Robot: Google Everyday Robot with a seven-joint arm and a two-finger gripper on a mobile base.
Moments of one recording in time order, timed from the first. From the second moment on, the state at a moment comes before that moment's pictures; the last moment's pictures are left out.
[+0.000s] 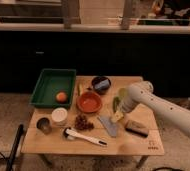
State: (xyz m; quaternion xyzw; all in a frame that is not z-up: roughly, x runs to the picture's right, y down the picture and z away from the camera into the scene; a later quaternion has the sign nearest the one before) arm 0.177 0.166 0.875 -0.32 0.02 0.42 0.85
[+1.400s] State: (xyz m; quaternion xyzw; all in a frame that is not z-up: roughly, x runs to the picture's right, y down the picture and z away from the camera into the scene) arm 0.157 0.142 0.906 -0.26 0.03 0.55 0.79
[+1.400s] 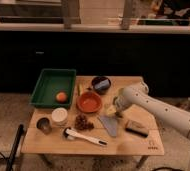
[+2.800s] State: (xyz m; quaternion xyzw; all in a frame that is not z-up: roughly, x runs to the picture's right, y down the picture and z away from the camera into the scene) arm 0.162 0.132 0.927 -0.24 0.03 0.56 0.79
